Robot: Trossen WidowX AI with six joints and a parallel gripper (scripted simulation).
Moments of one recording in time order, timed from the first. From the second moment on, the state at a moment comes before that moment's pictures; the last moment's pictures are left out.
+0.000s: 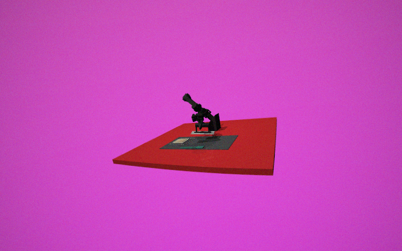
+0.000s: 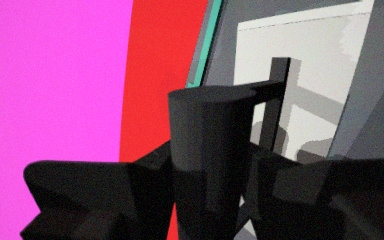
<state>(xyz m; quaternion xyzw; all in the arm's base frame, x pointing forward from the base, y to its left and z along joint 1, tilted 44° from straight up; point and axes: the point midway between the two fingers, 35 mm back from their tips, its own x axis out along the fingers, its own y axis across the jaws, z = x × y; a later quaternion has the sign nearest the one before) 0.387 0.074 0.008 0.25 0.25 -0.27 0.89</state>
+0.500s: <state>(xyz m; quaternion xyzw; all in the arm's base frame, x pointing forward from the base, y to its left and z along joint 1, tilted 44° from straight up) 0.397 0.091 -0.033 0.12 0.40 -0.22 0.88</state>
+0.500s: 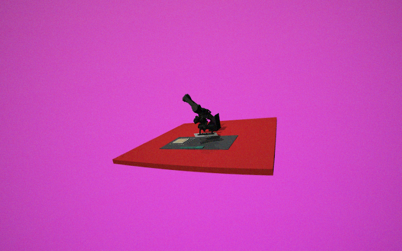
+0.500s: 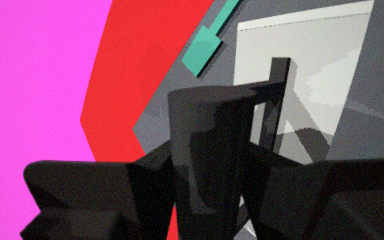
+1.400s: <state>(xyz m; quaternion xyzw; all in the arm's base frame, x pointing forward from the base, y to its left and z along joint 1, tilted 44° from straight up) 0.386 0.115 -0.091 -0.05 0.63 -0.06 0.77</state>
